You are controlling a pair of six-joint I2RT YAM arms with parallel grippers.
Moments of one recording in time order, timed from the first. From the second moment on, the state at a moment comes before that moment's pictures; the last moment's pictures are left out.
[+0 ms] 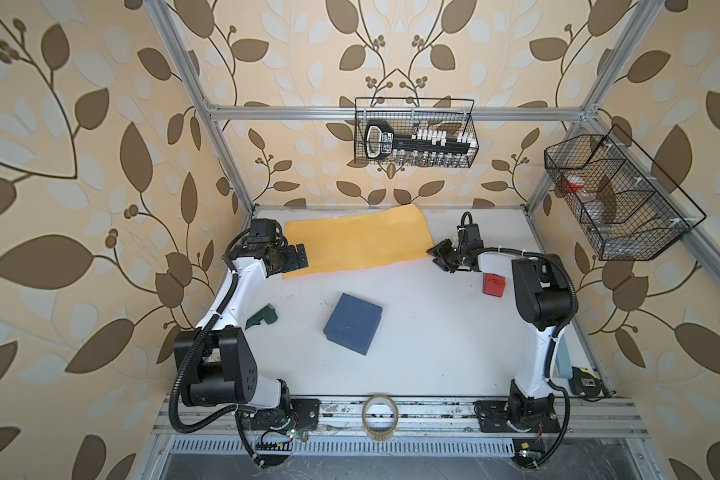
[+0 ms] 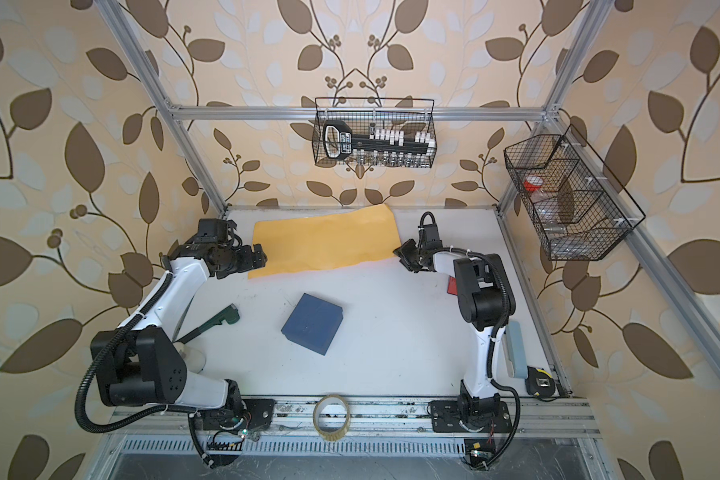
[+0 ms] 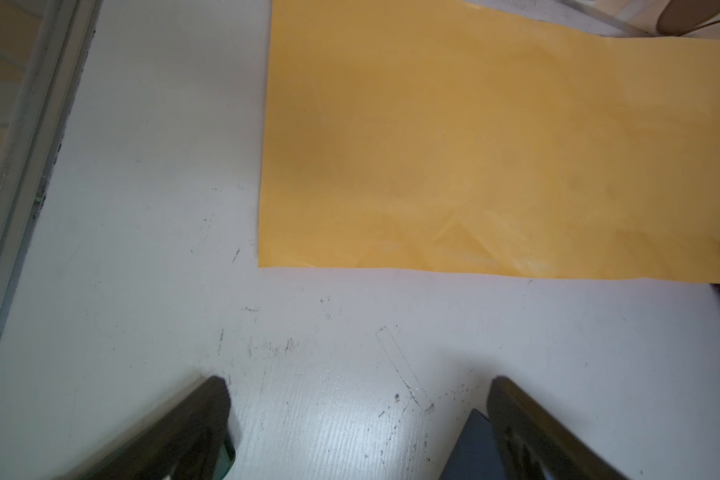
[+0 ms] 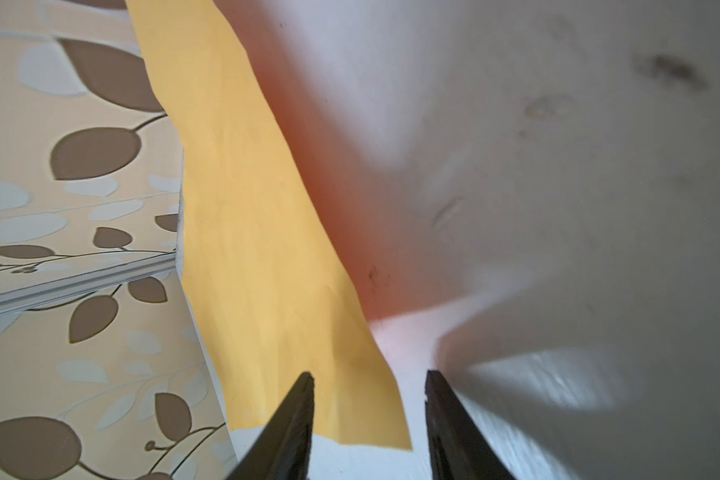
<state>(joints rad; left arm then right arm) 0.11 1.43 1.17 -0.71 0.13 -0.21 0.14 2.07 1.26 0.00 -0.38 1.03</state>
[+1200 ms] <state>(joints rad) 0.03 1.43 1.14 -0.88 0.43 -0.09 0.08 1.54 0.74 -0.16 -0.24 0.79</state>
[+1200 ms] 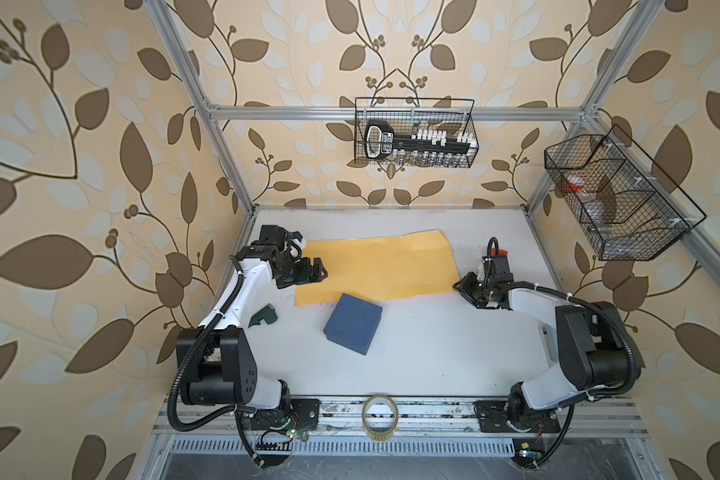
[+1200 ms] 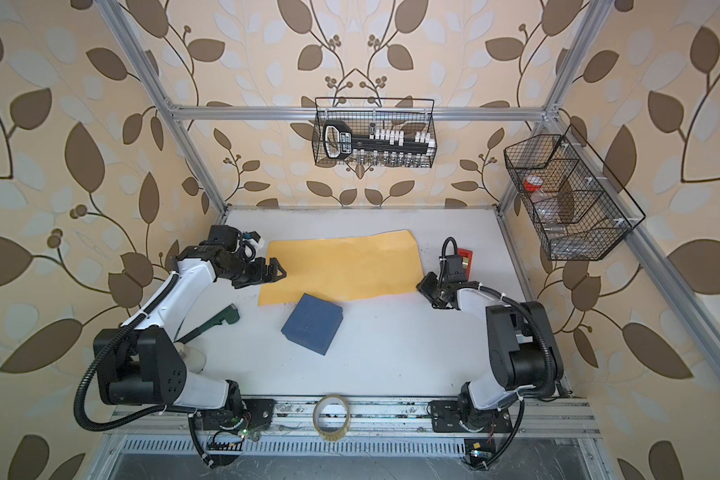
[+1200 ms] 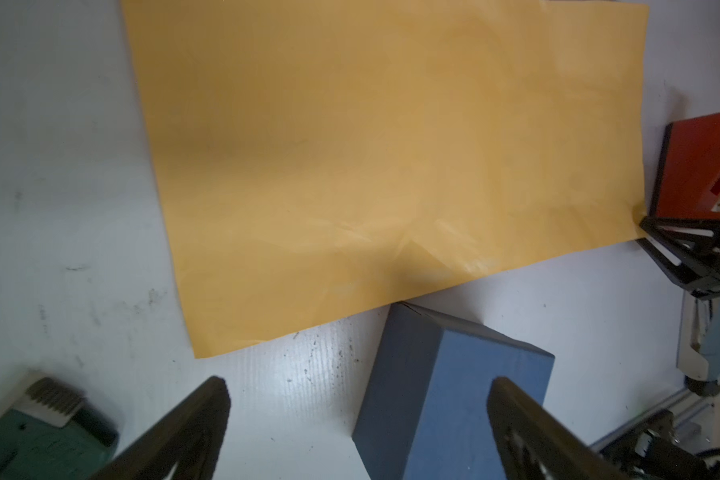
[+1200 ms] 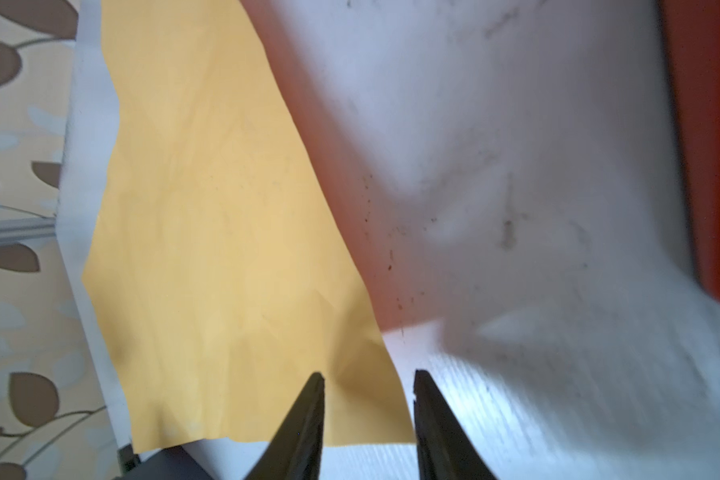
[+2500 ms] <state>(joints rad) -0.24 1.51 0.95 -0.84 0.55 -0.19 0.71 1.76 0.96 -0.13 -0.69 0.77</state>
